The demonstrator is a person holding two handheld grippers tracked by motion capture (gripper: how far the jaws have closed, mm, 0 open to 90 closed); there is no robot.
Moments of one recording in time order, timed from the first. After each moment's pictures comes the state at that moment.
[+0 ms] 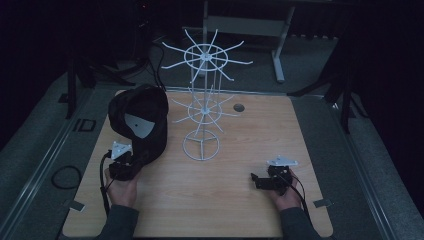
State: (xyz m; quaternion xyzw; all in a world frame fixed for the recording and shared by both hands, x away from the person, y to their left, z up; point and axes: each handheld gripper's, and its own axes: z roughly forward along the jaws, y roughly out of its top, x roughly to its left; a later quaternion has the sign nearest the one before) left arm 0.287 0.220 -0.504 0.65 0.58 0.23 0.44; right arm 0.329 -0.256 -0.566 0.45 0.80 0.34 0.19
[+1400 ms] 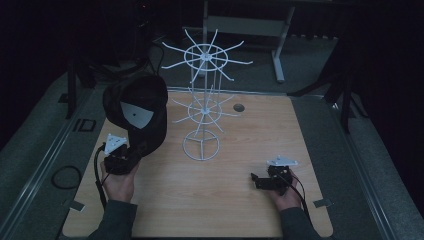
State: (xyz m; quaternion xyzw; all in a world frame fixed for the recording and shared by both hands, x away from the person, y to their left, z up) left arm 0.286 0.220 -0.471 0.64 0.55 0.25 0.47; right arm 0.329 -0.256 -0.566 0.45 0.80 0.34 0.20
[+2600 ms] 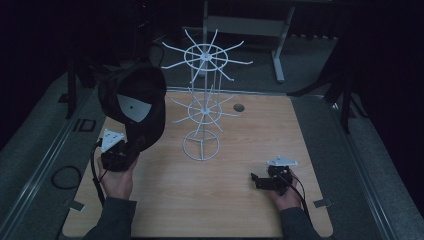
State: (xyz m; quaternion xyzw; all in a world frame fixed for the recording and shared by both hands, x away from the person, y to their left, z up) left arm 0.283 0.220 -0.450 0.64 0.54 0.28 0.48; right arm 0.329 -0.256 -0.566 0.45 0.80 0.34 0.20
